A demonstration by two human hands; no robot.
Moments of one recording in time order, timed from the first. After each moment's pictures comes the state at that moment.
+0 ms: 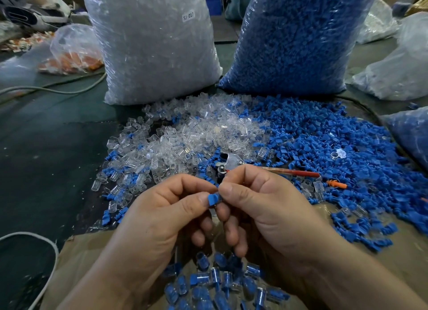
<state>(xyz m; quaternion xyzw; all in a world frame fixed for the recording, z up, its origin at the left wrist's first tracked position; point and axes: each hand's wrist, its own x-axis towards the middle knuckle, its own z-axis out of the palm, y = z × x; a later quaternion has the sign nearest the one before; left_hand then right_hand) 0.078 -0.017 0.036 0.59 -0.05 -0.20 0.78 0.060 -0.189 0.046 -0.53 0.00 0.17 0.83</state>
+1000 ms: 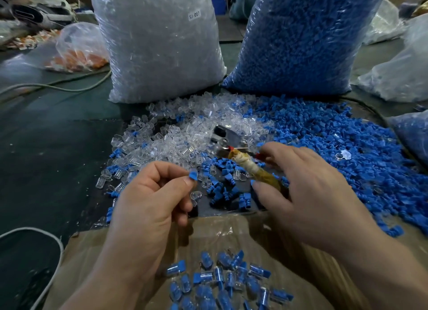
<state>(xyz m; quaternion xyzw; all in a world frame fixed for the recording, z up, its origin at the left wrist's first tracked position) 0.085 -0.008 0.029 0.64 0.03 -0.04 0.76 0.067 -0.226 0.057 -0.98 -0.06 -0.09 0.17</state>
